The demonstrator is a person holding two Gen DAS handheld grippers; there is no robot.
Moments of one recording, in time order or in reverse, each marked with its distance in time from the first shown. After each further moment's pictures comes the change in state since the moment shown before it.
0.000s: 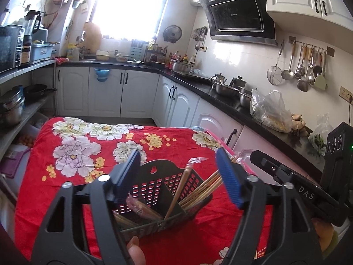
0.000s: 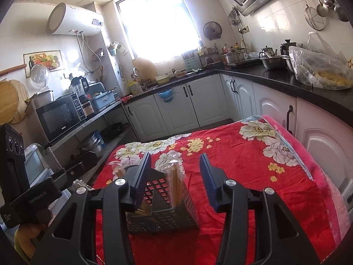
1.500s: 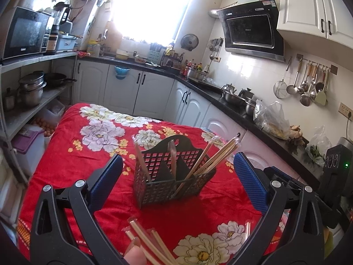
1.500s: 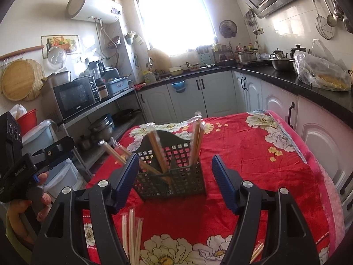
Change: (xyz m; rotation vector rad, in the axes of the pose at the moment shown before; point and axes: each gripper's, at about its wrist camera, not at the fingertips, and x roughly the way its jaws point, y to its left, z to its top) left arm -0.095 0.022 -0.042 -0.107 -0.043 0.062; right arm -0.063 0.031 -0.047 -0.098 0.054 0.055
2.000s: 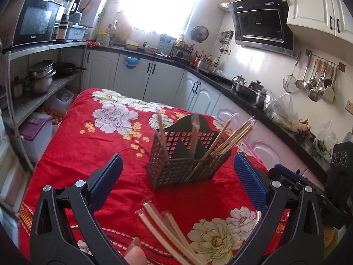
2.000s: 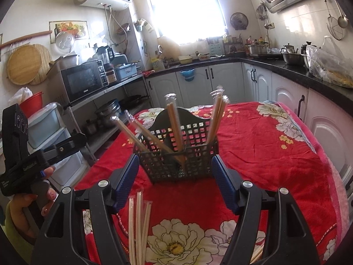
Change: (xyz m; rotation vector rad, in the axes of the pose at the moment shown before) left arm -0.004 0.025 -0.029 -0.030 0.059 0.058; right arm 0.008 0.024 -0.027 -0.050 0.070 0.036
